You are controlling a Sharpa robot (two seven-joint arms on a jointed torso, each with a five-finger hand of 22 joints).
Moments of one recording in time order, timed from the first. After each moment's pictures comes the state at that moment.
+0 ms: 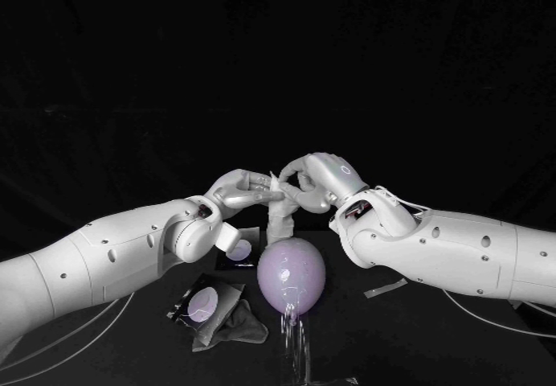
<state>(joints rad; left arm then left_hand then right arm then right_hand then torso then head) 1.32 -0.56 -0.07 1.20 -0.25 -0.05 0.32 1.47 -0.03 0.55 -0.13 0.04 1.00 0.16 0.34 0.20 1.24 0.11 0.16 0.07 1.12 0.06 0.34 0.31 0.16 0.71 0.17 0.74 0.55 1.39 -0.66 -0.16 1.51 -1.51 -0.79 -0.18 1.35 -0.11 0.55 0.04 0.04 1.08 0.09 0.25 0.54 1.41 0.01 1.21 1.31 1.47 -0.05 1.57 1.31 0.03 1.47 0.07 1.52 1.31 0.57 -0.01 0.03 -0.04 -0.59</state>
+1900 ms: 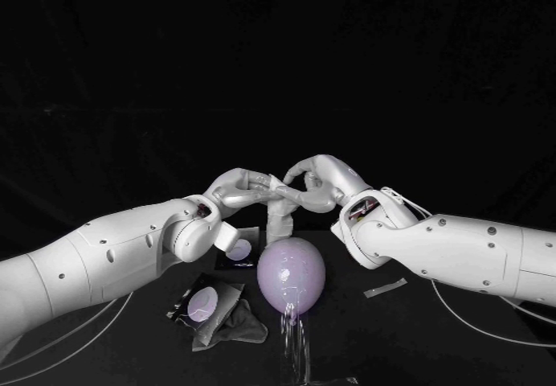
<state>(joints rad) 1.32 -0.56 -0.07 1.20 -0.26 -0.05 0.33 1.46 -0.04 0.55 -0.13 0.04 1.00 0.16 0.35 0.20 1.24 0.11 0.16 0.07 1.12 0.06 0.34 0.31 0.16 0.71 0.17 0.75 0.56 1.39 -0.68 -0.16 1.51 -1.24 -0.76 -0.12 1.11 -0.21 0.42 0.18 0.05 0.98 0.11 0.26 0.55 1.43 0.04 1.26 1.31 1.46 -0.03 1.57 1.31 0.01 1.46 0.07 1.50 1.31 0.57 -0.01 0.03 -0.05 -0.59</state>
